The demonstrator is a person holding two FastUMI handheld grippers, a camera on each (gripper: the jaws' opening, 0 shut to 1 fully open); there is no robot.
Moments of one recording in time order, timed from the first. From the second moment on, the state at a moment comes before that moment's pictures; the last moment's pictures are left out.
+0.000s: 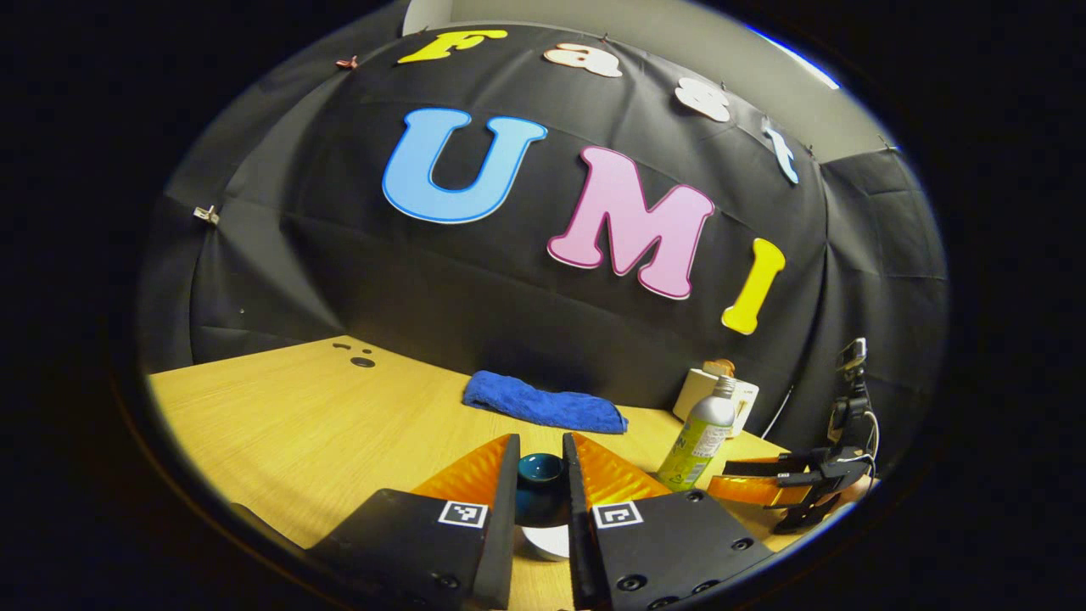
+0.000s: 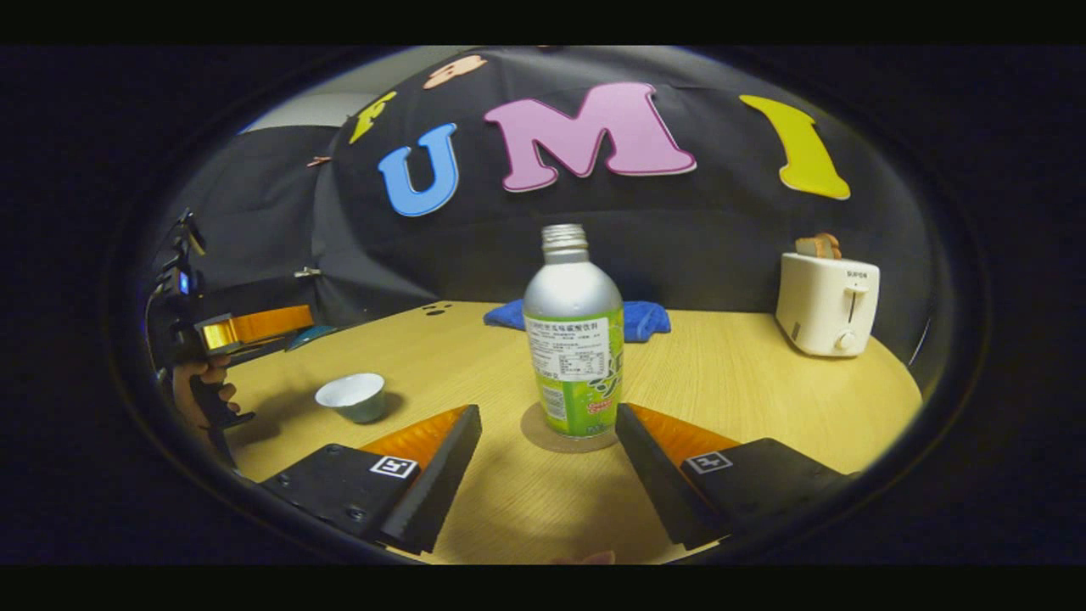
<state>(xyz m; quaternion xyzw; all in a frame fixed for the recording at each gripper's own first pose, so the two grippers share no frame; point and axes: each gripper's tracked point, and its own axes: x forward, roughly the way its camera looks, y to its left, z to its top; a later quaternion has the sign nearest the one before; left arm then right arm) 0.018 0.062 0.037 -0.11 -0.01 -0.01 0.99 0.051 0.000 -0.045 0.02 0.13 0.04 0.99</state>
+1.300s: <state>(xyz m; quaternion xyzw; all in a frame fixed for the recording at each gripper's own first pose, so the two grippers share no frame) 0.045 0.019 -0.027 0.00 0.08 0.01 1.00 0.012 -0.014 -0.012 0.00 0.01 -0.01 1.00</state>
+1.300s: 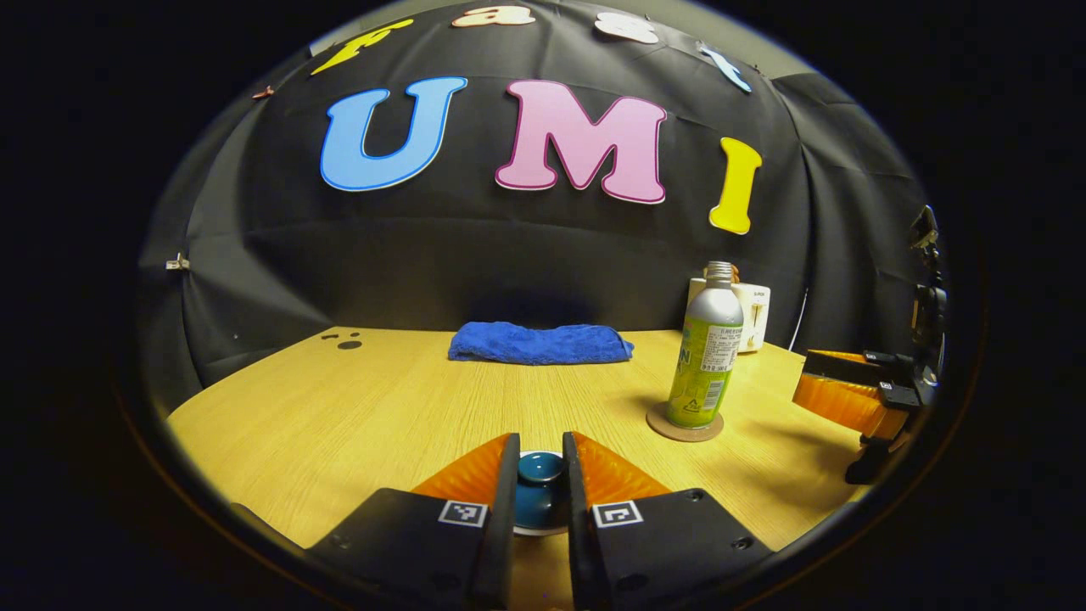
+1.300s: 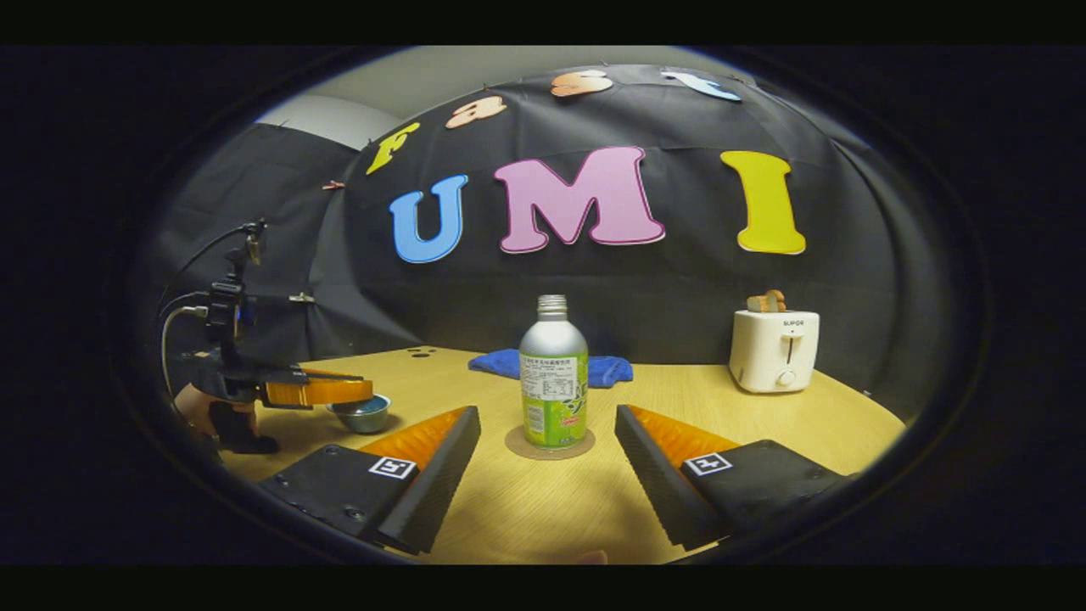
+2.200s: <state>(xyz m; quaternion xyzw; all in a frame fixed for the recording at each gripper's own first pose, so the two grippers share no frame) 0.026 0.025 -0.009 0.03 0.02 0.05 1.00 0.014 -0.022 -0.012 0.00 0.01 -0.03 1.00</state>
